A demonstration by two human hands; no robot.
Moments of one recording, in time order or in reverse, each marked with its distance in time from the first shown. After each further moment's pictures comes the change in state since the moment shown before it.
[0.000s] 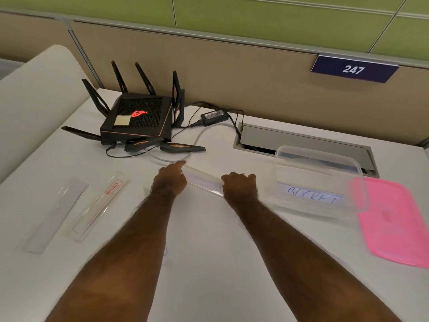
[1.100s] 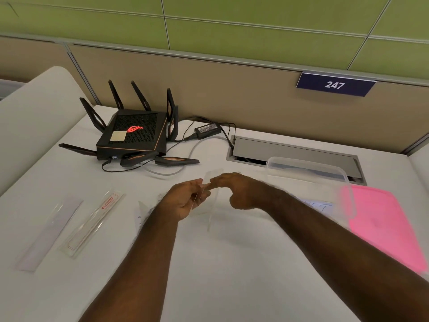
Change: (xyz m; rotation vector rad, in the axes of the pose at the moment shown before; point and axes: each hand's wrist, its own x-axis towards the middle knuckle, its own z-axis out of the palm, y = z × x) left_hand -0.049 0.065 -0.009 -1.357 -0.395 -0.427; right_hand -0.015 0.038 -0.104 0.447 -0.406 -0.315
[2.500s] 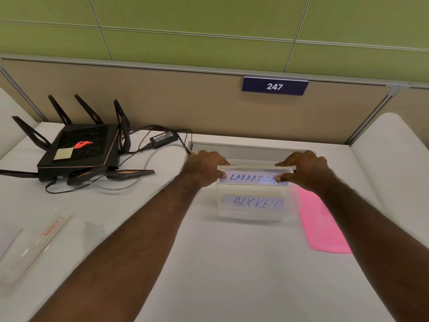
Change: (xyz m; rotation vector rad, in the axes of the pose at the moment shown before) left_hand 0.027 0.001 0.184 1.796 -0.139 0.862; right_hand -0.148 0.221 -0.071 -0.162 0.560 0.506
